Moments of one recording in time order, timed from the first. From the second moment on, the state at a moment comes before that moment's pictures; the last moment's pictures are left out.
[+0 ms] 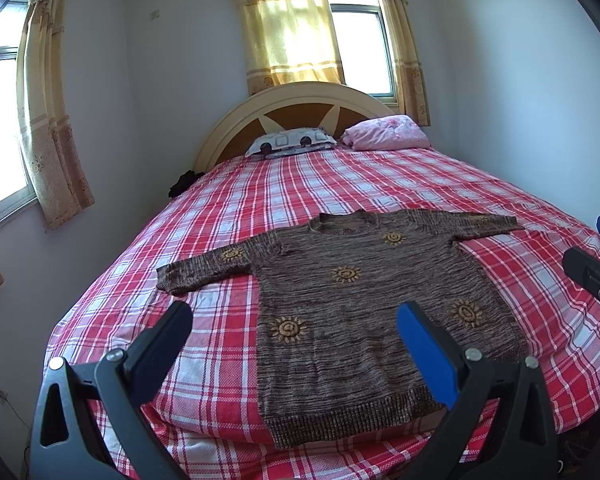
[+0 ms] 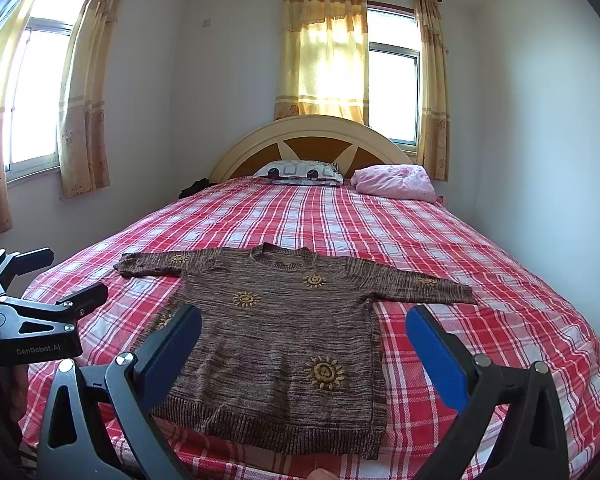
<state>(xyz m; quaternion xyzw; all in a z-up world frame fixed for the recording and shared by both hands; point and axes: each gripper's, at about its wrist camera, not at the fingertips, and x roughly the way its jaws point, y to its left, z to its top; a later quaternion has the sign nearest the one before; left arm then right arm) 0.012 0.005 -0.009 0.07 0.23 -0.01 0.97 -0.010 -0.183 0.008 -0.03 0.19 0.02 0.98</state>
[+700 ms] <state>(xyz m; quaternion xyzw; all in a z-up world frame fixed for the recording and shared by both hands) 0.025 0.012 -0.018 0.07 0.25 -0.01 0.97 -0.001 -0.183 -0.003 -0.03 0.21 0.03 0.98</state>
